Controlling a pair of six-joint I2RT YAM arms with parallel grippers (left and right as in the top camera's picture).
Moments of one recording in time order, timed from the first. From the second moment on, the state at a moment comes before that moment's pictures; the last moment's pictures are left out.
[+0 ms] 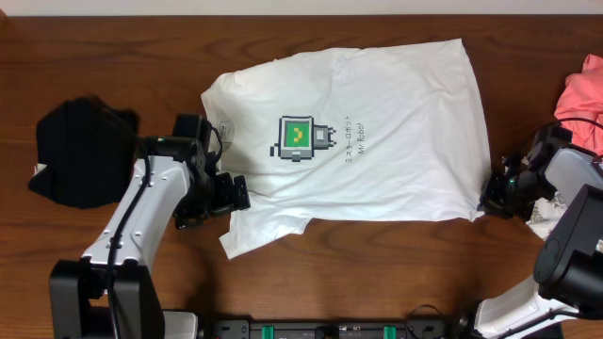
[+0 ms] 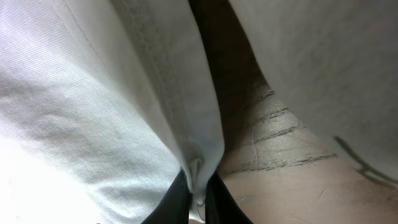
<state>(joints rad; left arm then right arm) -0.09 1.54 1.02 -1.11 0.19 -0.33 -0.42 1.82 1.03 -0.89 -0.18 0.09</state>
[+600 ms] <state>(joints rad) -0.09 1.54 0.81 -0.81 0.24 -0.30 -0.42 1.82 1.03 -0.88 -0.18 0.09</state>
